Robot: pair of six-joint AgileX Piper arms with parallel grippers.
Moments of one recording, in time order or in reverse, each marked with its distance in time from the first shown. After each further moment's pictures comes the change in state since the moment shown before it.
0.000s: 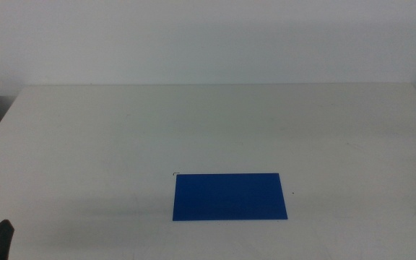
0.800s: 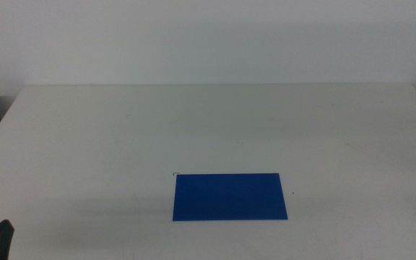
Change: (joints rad) left arm 0.000 0.000 0.000 0.000 0.000 0.000; right arm 0.157 -0.092 -0.117 0.200 -0.053 -0.530
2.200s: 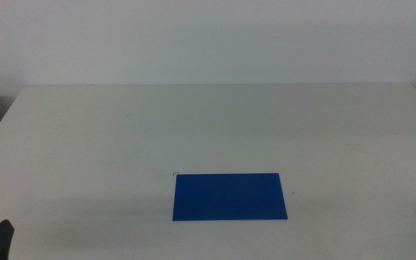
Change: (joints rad) left arm 0.000 0.000 0.000 0.000 0.000 0.000; right arm 0.000 -0.965 0.983 0.044 -0.949 -0.413
